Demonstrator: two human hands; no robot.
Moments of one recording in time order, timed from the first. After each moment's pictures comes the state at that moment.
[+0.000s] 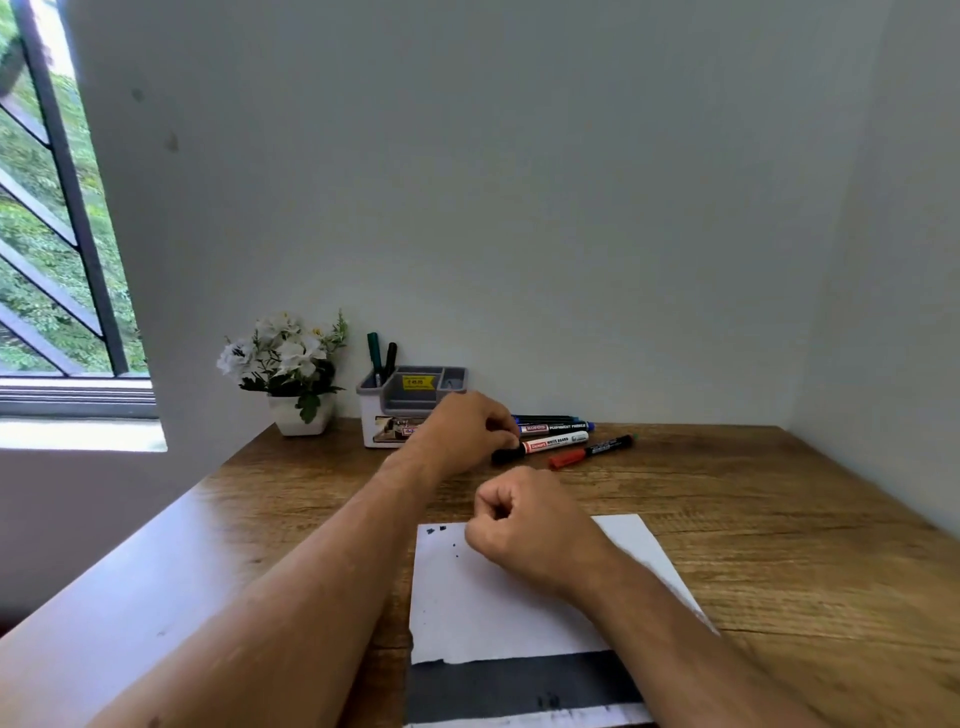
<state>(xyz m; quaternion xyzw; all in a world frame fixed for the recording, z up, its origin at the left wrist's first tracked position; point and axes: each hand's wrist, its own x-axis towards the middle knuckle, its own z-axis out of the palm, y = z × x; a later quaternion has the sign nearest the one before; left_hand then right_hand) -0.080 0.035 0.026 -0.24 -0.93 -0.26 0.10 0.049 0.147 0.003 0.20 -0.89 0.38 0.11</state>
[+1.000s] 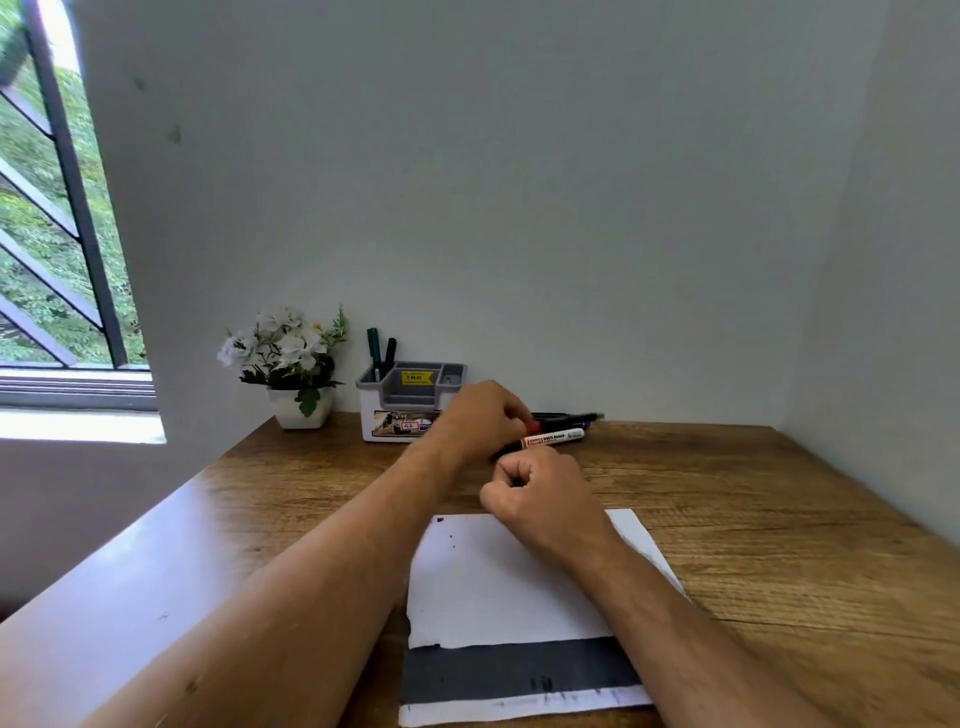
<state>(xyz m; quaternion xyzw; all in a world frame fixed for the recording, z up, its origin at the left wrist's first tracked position) -0.046 0.055 0.050 -0.23 -0.92 -0.30 0.09 0.040 0.156 0.000 0.15 -0.87 0.43 0.20</state>
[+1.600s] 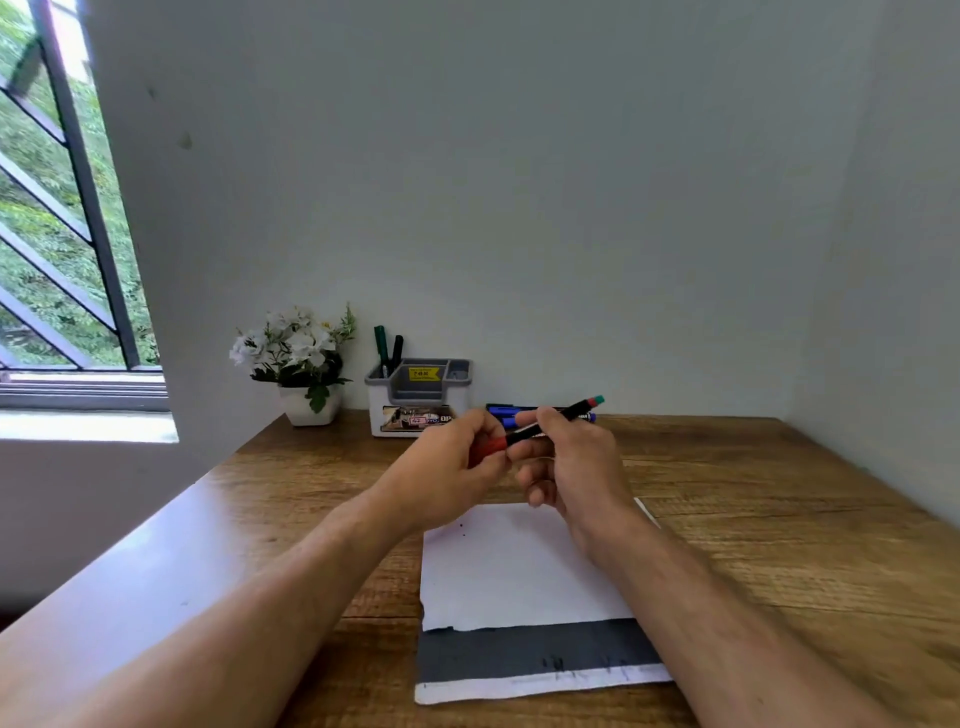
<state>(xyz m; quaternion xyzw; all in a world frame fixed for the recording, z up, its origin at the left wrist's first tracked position) 0.005 0.003 0.013 -0.29 -0.89 -0.34 0.12 0.036 0.156 0.015 -0.01 -0.62 0.77 0.12</state>
